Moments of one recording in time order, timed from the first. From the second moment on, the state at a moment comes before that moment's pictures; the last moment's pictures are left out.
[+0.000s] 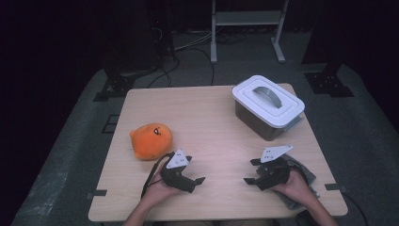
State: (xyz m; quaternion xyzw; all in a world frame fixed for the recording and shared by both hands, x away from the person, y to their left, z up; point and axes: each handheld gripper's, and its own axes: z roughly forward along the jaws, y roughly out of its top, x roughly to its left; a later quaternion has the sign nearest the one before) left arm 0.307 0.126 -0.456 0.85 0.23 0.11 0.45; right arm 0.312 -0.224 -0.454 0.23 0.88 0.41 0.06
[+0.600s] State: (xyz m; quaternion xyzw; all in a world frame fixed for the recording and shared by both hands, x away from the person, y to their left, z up) left arm 0.314 0.163 -0.414 0.81 0.23 0.16 0.51; right arm 0.312 -0.225 -0.454 0.23 0.88 0.41 0.05
